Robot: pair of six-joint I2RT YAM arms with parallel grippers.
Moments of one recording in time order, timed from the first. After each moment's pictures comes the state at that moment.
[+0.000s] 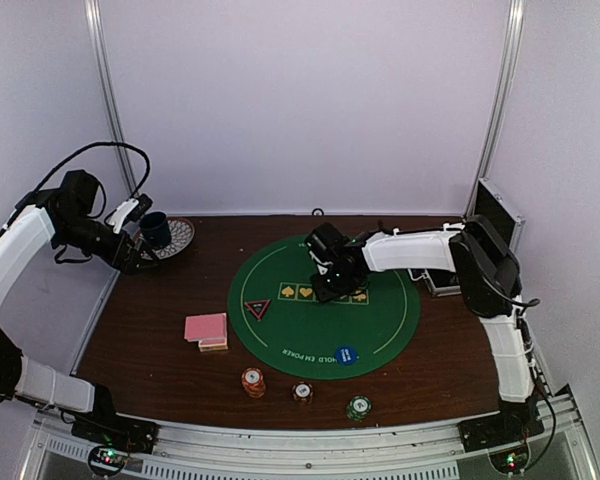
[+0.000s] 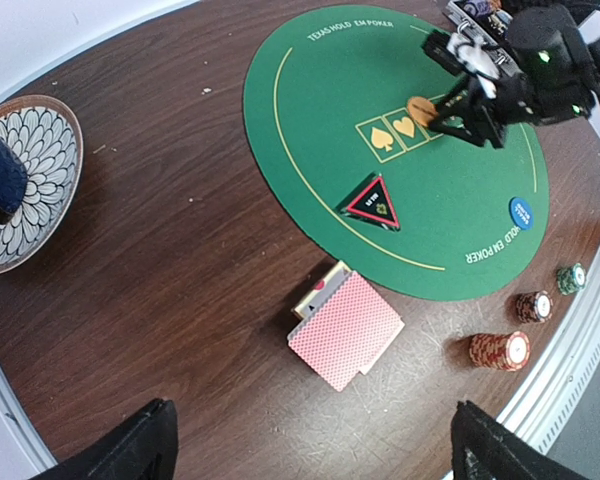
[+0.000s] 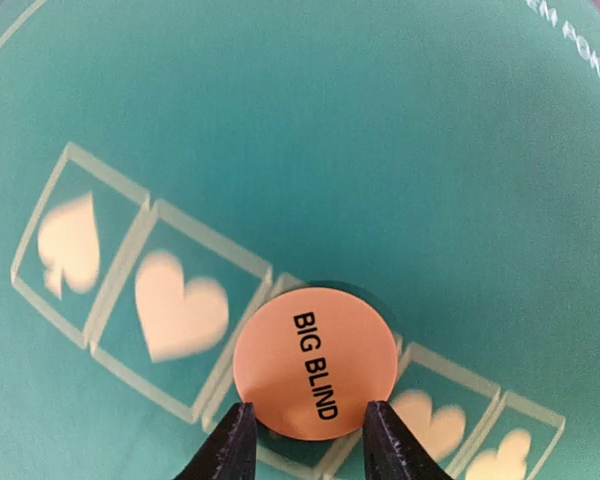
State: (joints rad) left arm 0.01 1.27 1.26 -1.07 0.57 0.46; right arm 0.79 2.21 1.65 -0.53 0.19 0.32
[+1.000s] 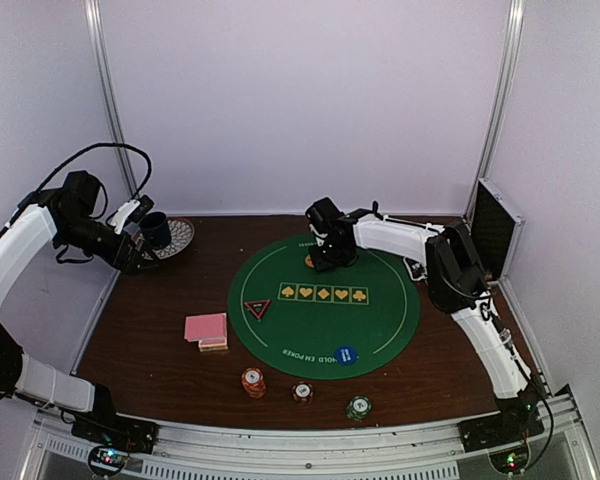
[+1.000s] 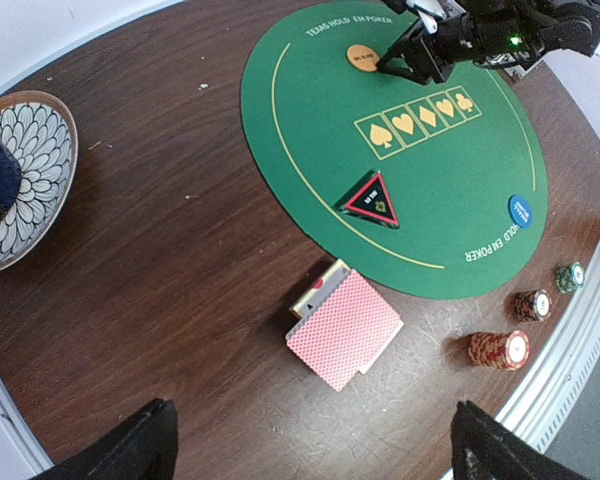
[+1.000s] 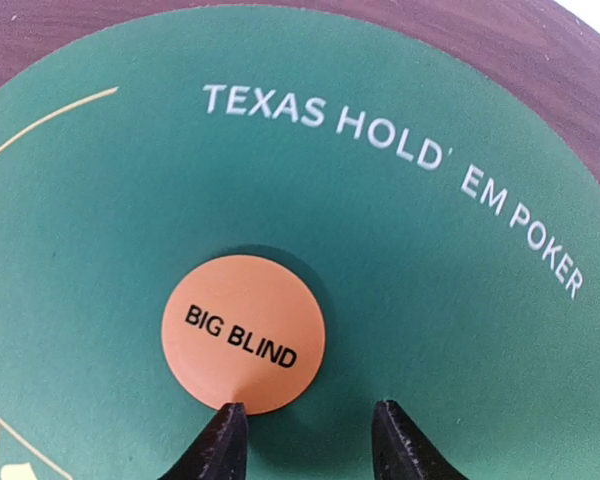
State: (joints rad) left arm 0.01 1.28 1.26 -1.07 0.57 0.46; right arm 0.66 2.53 2.19 -0.68 0.21 0.25
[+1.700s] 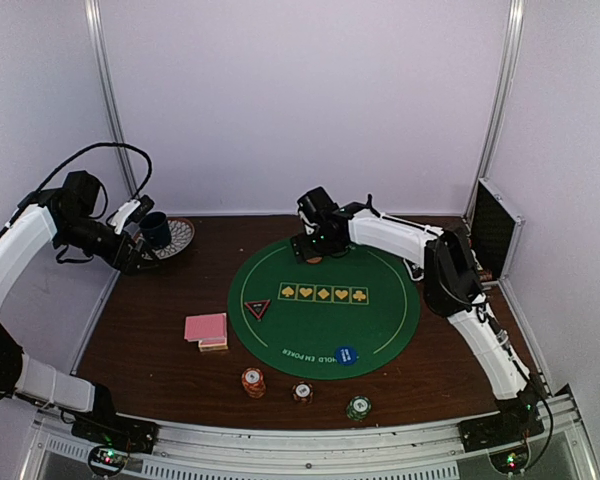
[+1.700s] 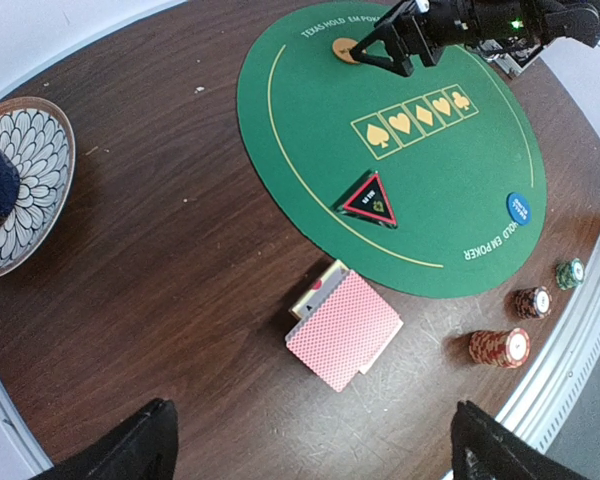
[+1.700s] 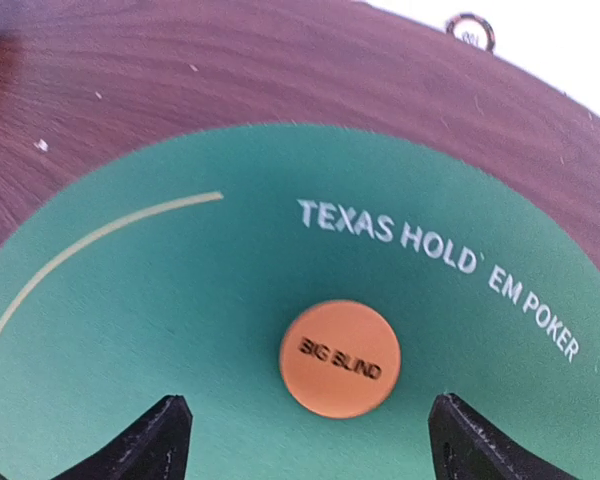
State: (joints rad) left arm 0.01 1.28 1.26 -1.07 0.58 0.48; right arm 0.68 2.56 2.31 -0.66 0.20 0.24
